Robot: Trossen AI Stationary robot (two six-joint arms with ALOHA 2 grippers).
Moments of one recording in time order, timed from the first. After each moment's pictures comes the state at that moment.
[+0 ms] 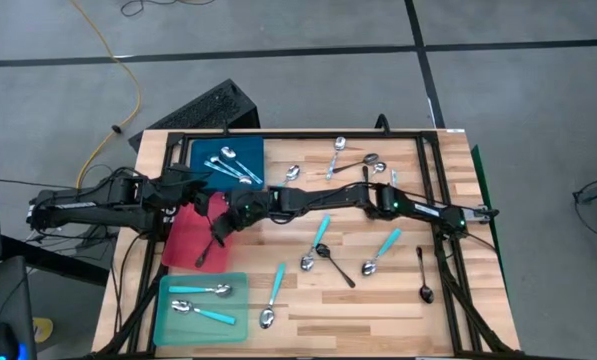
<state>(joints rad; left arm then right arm) 0.08 0.50 0.58 -0.83 -0.47 -0.76 -0.01 2.56 2.31 -0.11 -0.22 0.98</state>
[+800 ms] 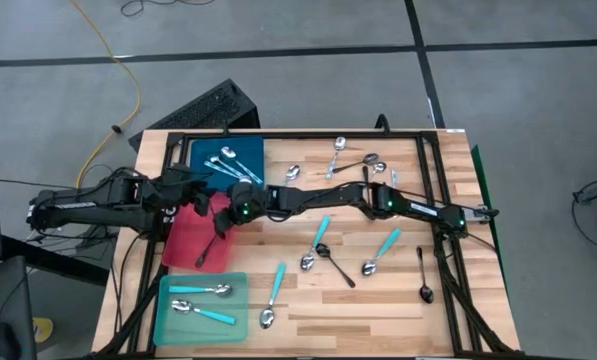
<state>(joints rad) 0.08 0.50 0.58 -0.82 -0.46 -0.75 -0.04 2.62 2.31 -0.10 -0.12 0.92</state>
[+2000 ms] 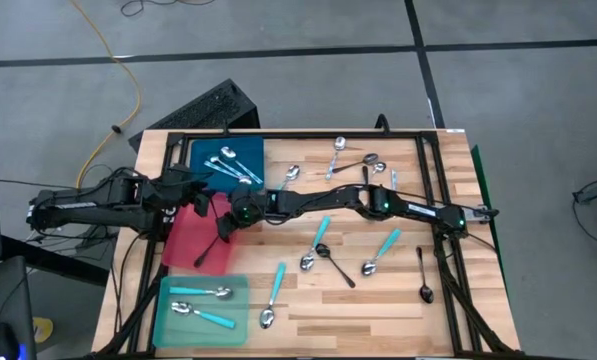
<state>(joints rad) 0.08 0.50 0.58 -0.83 -0.45 -0.75 -0.04 2.68 2.32 -0.13 -0.13 0.94</state>
